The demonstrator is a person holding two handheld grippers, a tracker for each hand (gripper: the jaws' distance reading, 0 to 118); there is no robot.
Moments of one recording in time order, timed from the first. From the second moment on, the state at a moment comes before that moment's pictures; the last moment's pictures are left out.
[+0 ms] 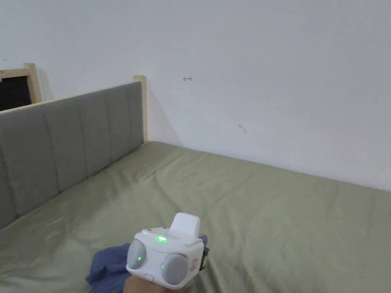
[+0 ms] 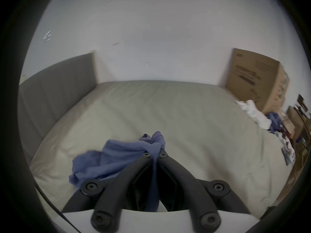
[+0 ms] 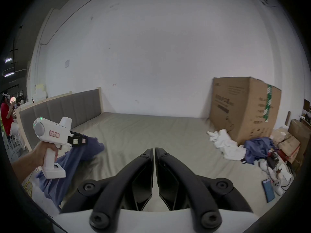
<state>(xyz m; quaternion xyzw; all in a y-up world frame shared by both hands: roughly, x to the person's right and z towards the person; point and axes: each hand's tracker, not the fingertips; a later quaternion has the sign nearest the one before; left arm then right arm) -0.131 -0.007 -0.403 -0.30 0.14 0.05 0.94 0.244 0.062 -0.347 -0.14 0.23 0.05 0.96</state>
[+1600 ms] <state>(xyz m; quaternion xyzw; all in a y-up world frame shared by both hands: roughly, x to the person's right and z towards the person) -0.078 0.138 -0.216 -0.16 0.15 0.06 0.97 0.318 0.144 -0.275 -0.06 0.19 -0.01 0.98</state>
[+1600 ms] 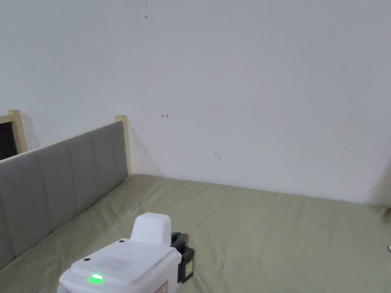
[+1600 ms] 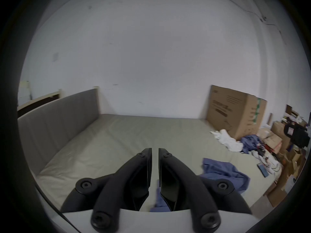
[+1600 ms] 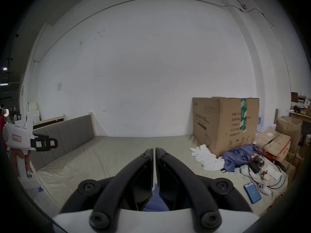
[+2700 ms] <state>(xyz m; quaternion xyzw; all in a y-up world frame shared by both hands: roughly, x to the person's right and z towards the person) -0.105 -0.029 -0.467 -0.43 0.08 0.18 0.88 0.299 0.136 -0.326 -0.05 0.19 0.03 0.98</state>
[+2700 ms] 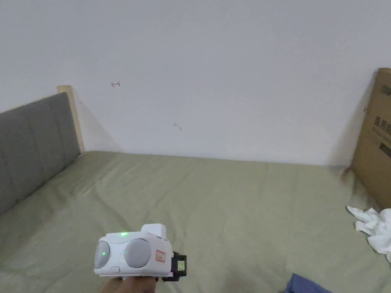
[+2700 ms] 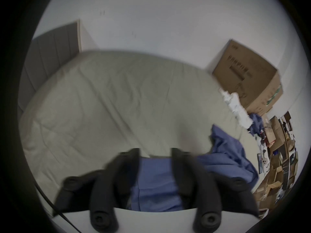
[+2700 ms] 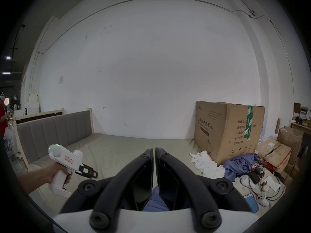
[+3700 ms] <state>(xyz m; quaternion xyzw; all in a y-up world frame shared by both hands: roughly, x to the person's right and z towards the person) -0.066 -0.131 -0.471 -0.49 0.08 0.08 0.86 0.364 -0.129 -0.648 -0.48 0.15 0.13 0.85</state>
